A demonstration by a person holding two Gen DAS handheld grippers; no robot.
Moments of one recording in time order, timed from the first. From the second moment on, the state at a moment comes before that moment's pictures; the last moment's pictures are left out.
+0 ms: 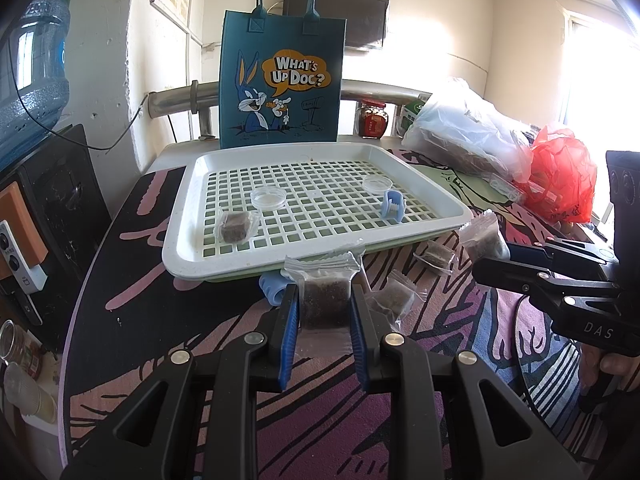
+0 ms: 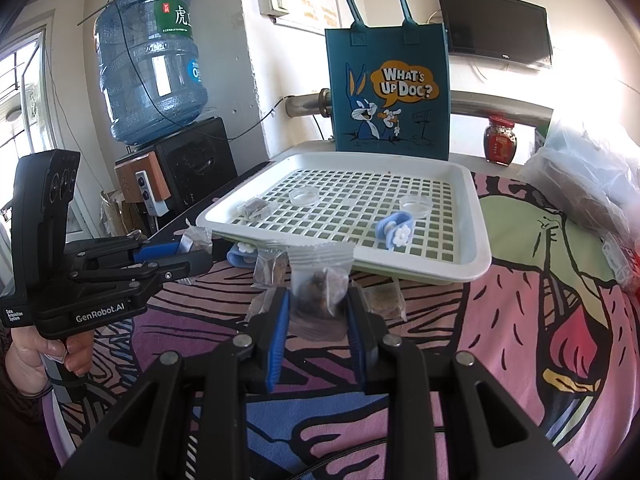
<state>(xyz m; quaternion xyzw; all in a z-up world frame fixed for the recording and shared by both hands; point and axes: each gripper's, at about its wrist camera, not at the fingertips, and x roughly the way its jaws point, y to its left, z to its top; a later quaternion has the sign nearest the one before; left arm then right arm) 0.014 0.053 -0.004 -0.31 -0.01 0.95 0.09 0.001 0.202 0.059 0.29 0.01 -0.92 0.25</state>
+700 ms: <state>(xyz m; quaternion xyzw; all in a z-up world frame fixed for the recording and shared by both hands) 0.013 0.053 -0.008 -0.32 -0.01 0.94 0.09 0.002 0.200 0.059 0.30 0.02 -0.92 0.25</state>
